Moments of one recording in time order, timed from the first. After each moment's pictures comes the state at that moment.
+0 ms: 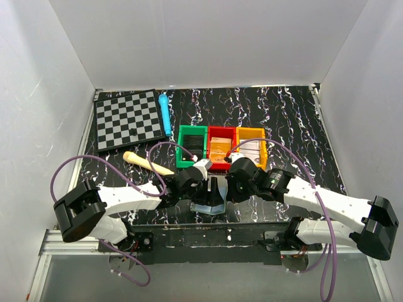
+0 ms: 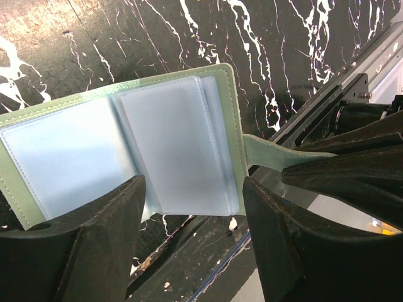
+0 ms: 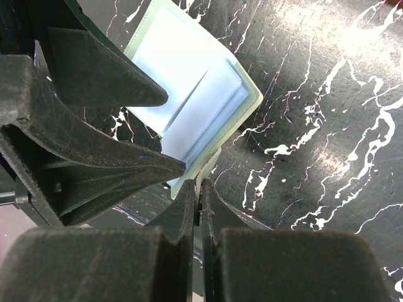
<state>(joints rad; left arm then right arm) -1.05 1.37 0.61 0.08 0.09 -0.81 1.04 1.09 0.80 -0.66 0.04 0.62</state>
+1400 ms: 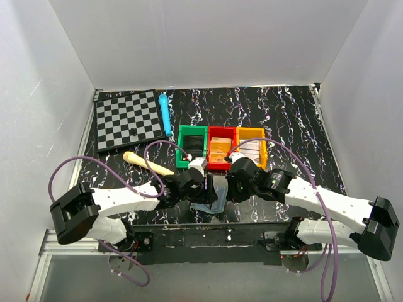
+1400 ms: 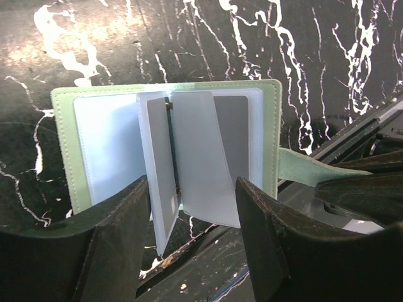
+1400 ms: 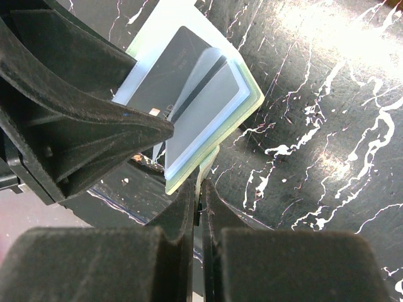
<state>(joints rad) -1.08 1.33 0.65 -0.05 -0.09 -0.84 1.04 1.09 0.80 -0.67 0.04 0.62</state>
